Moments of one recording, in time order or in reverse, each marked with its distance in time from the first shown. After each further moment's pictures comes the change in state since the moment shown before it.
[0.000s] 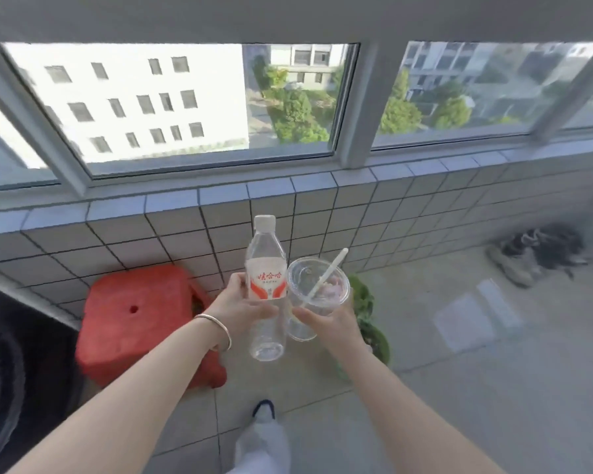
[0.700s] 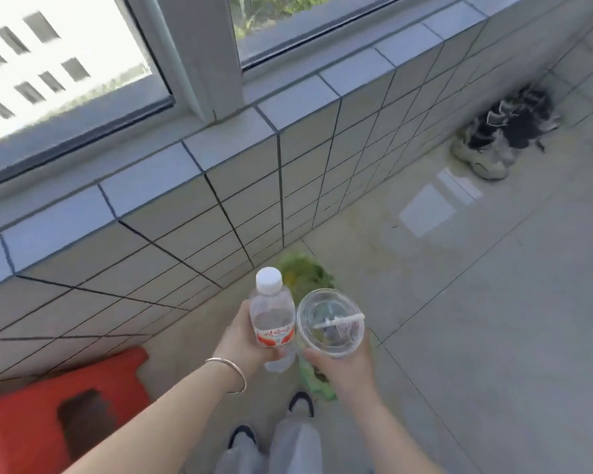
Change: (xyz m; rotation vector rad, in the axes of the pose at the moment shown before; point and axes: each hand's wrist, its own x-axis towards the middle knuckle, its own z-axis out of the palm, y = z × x) left_hand 0.336 -0.003 0.211 0.405 -0.280 -0.113; right_hand 0.249 0.159 -0.156 0.152 0.496 0.326
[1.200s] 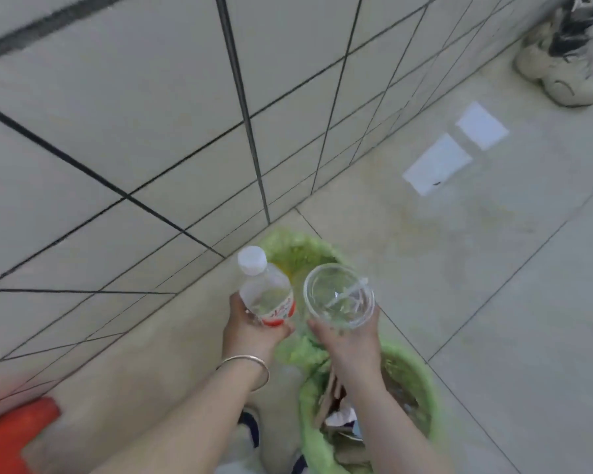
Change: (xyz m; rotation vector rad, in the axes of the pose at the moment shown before) left_hand 0.314 -0.142 0.124 -0.143 0.229 -0.216; right_hand 0.278 0.197 0.089 -0.042 0.106 0.224
